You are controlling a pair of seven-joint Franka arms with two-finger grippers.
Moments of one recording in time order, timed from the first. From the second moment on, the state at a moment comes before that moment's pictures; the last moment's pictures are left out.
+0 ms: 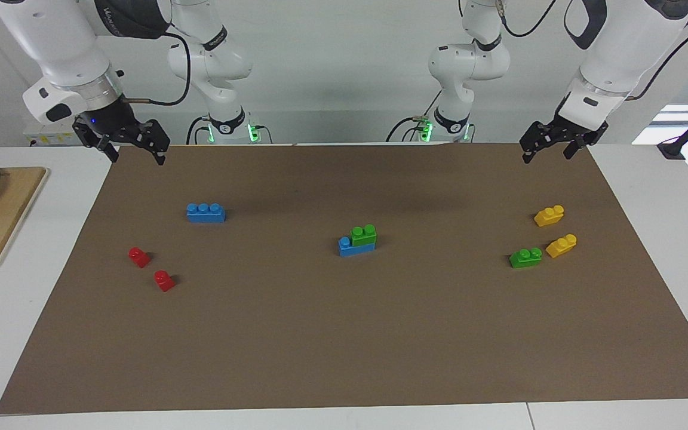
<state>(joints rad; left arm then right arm) -0.07 -0.05 0.00 -1.66 0.02 1.53 -0.08 -0.04 -0.02 0.01 -1.60 -0.03 1.52 0.06</state>
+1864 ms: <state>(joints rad) -0.07 -0.05 0.00 -1.66 0.02 1.53 -0.08 -0.04 -0.02 0.03 -1.63 0.11 1.52 0.94</state>
